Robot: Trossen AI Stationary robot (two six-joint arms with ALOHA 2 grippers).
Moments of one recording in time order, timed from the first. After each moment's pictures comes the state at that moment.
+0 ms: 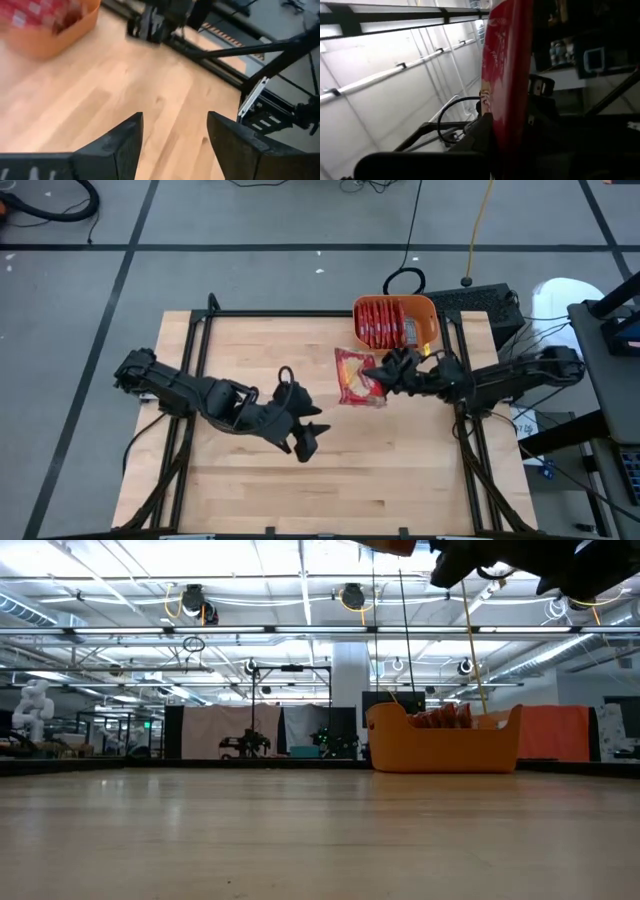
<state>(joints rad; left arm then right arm) -0.40 1.65 1.75 -0.77 -0.45 -0.76 0.02 1.16 0.44 1.15 -0.01 1.88</state>
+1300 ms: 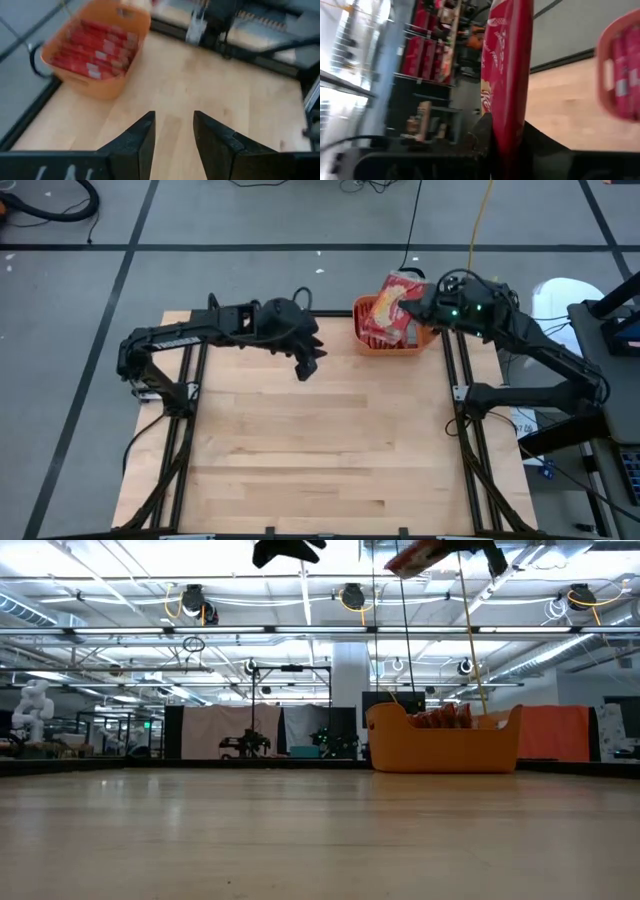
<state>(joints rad) 0.16 1.58 1.72 -0.78 0.00 -0.20 -0.48 0.92 1.18 -0.55 0.02 1.28</state>
